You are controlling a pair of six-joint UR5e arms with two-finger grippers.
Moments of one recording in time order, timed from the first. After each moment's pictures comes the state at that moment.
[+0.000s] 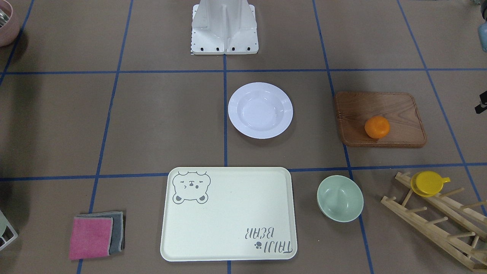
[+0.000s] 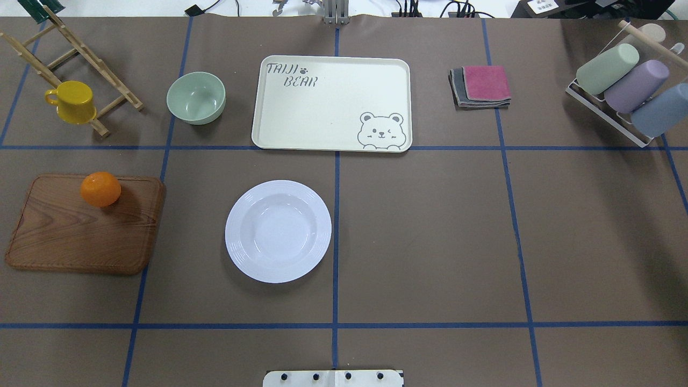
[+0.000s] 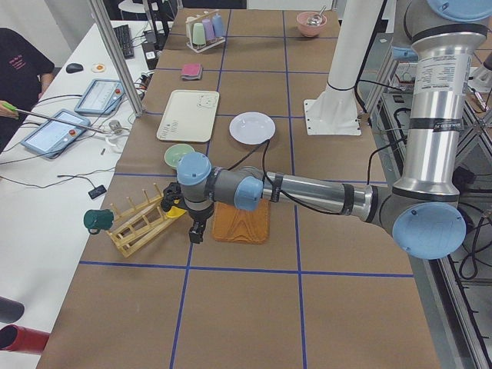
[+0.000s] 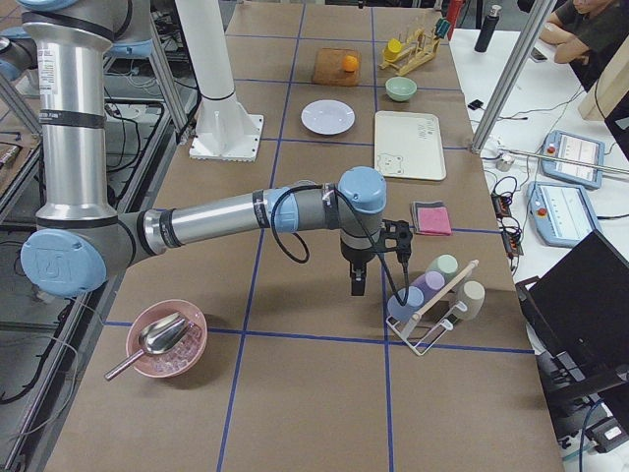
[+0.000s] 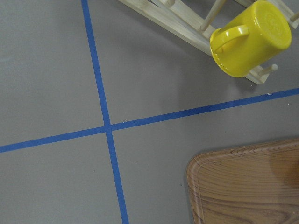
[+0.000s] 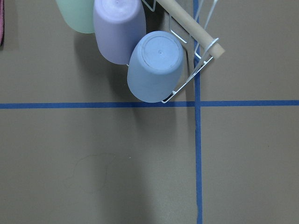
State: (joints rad) left arm -1.44 -1.60 -1.67 -1.68 -2.37 -0.07; right arm 1.54 -1.60 1.85 -1.68 2.37 0.13
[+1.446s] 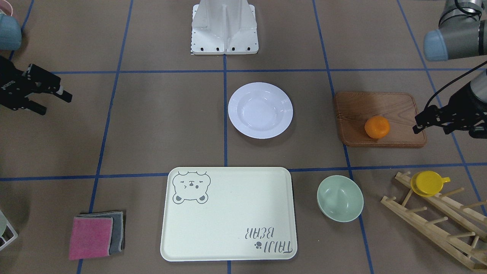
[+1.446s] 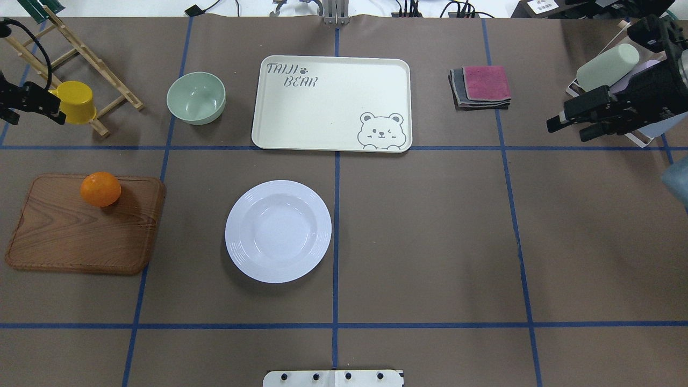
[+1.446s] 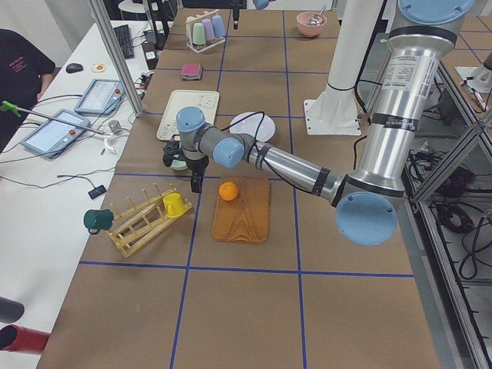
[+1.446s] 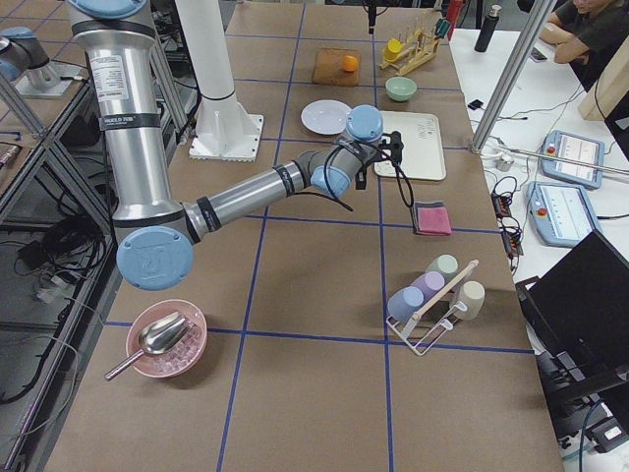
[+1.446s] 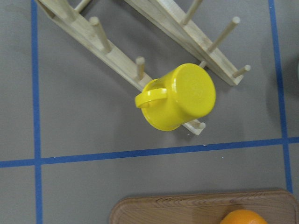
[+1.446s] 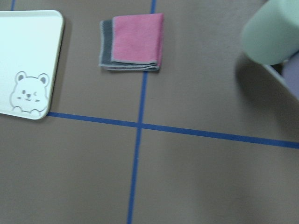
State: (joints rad) left arm -1.17 -1.77 -1.72 -1.72 -2.30 -0.61; right arm 1.10 -1.42 1.85 -0.91 2.53 1.14
